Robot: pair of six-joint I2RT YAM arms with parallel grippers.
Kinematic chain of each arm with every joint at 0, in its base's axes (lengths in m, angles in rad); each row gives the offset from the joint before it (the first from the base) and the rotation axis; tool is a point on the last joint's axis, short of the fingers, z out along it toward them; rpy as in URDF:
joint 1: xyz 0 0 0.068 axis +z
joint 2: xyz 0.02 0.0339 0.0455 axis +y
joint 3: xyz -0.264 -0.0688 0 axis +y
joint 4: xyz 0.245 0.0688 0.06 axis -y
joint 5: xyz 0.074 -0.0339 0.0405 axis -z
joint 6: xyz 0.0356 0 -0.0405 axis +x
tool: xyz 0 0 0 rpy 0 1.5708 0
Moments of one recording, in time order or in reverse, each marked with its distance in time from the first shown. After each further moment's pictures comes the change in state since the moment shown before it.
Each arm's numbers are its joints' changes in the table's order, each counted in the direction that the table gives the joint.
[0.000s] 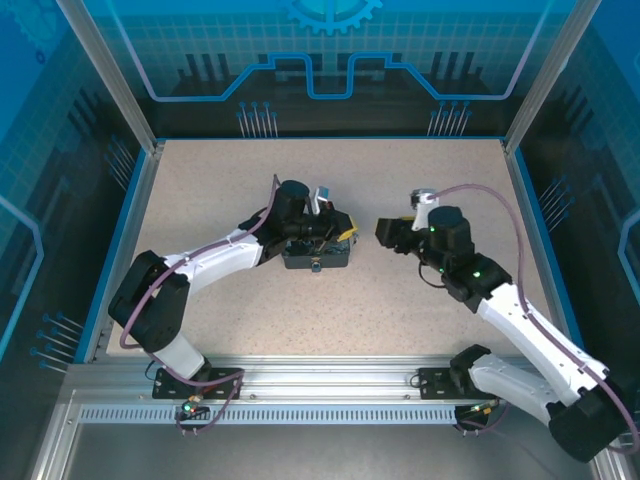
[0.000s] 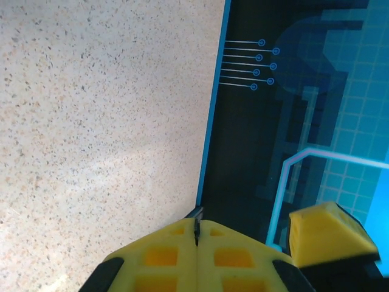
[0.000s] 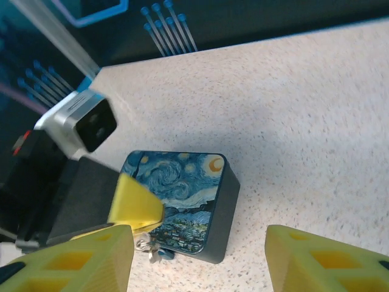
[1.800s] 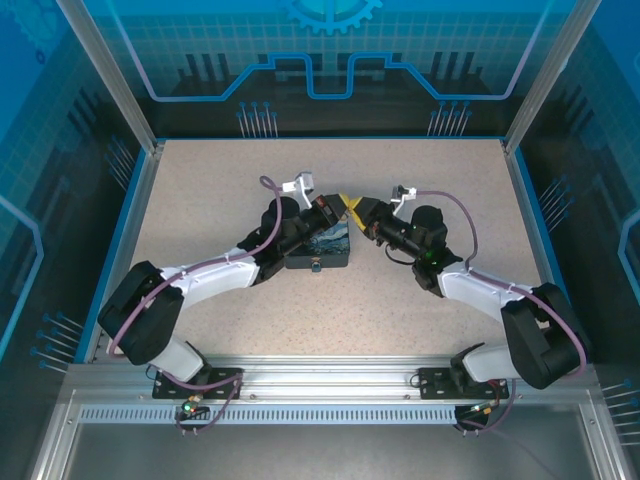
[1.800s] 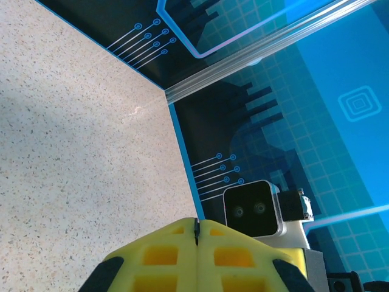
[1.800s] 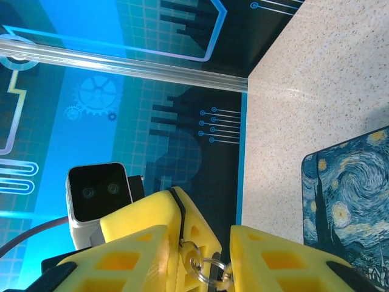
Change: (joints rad) left arm -0.071 -0.077 0.163 0.455 -0.460 0.203; right arm -0.020 0.428 0.165 0.981 -0.360 0.857
